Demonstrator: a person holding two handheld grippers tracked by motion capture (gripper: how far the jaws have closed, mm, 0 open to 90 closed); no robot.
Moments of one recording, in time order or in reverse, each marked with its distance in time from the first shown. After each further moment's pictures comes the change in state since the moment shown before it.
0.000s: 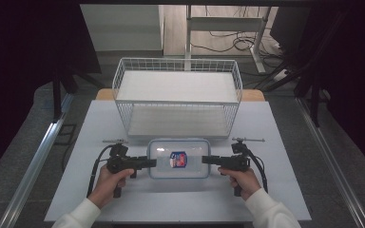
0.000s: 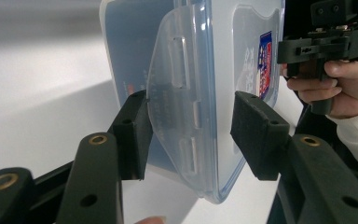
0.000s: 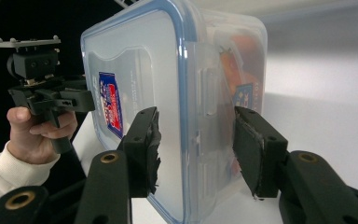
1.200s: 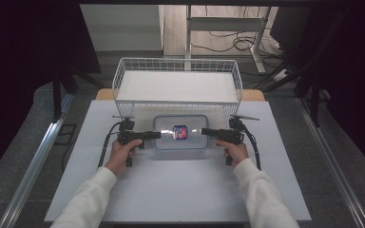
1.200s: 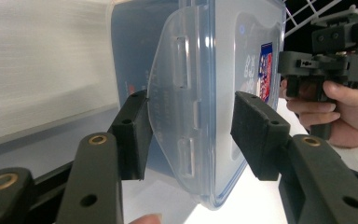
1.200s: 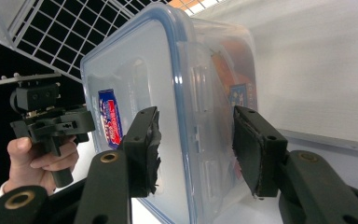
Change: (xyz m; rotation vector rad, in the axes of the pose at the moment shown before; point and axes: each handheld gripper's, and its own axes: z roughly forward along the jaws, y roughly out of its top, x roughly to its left) left arm 0.062 0.061 0.040 -0.085 -0.007 -0.058; right arm -0.049 0.071 0.035 -0.113 -0.033 0.069
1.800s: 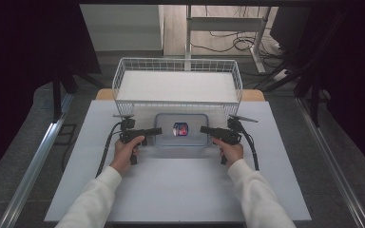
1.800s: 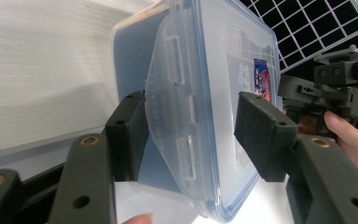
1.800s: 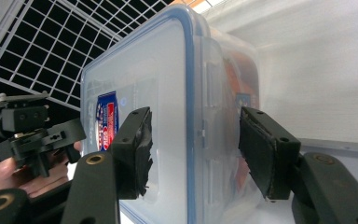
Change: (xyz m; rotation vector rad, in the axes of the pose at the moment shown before) left arm 0.001 0.002 0.009 -0.074 0.022 -0.104; right arm 0.005 -0.004 0.008 -0.074 -0.083 0.055
